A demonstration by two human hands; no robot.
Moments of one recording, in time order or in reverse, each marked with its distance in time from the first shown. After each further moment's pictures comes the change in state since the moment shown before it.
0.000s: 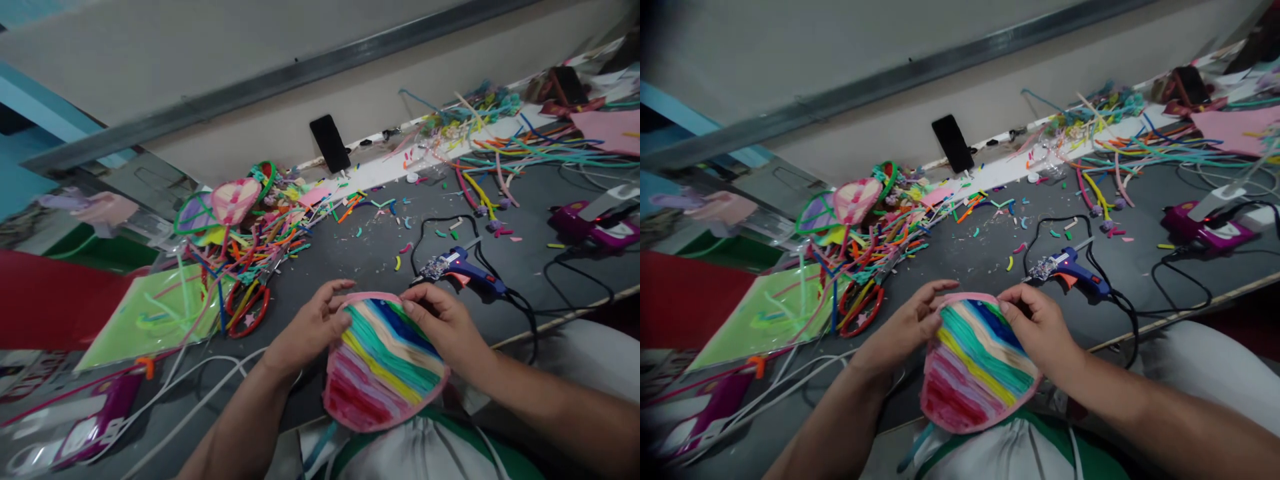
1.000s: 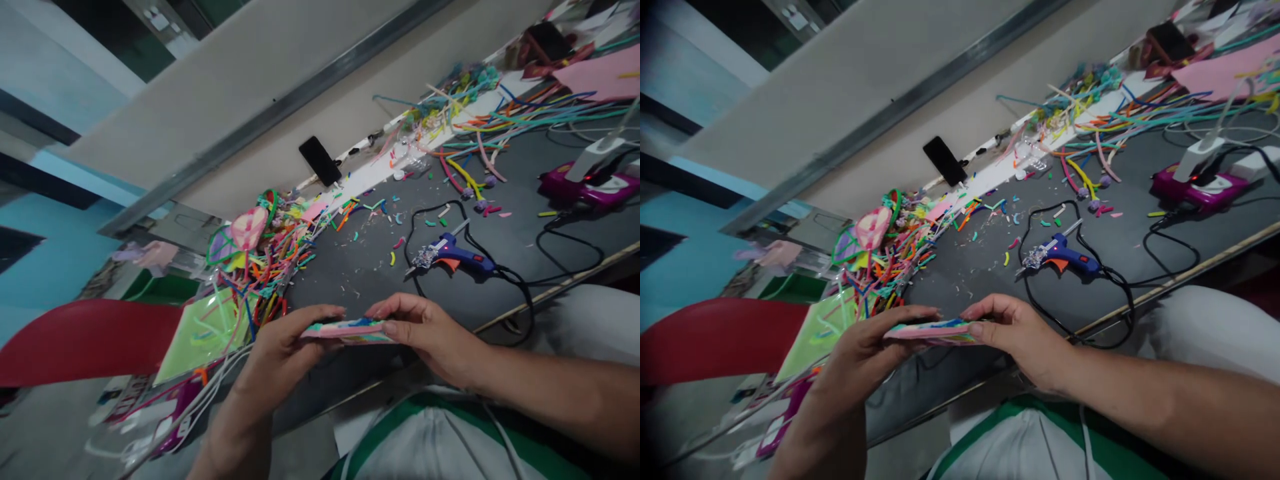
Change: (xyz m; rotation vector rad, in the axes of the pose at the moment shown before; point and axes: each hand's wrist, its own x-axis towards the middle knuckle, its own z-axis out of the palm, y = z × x) left_hand -0.055 0.061 0.007 0.893 0.082 0.322; right_hand -0.028 -0.022 0.008 0.812 -0.336 0.294
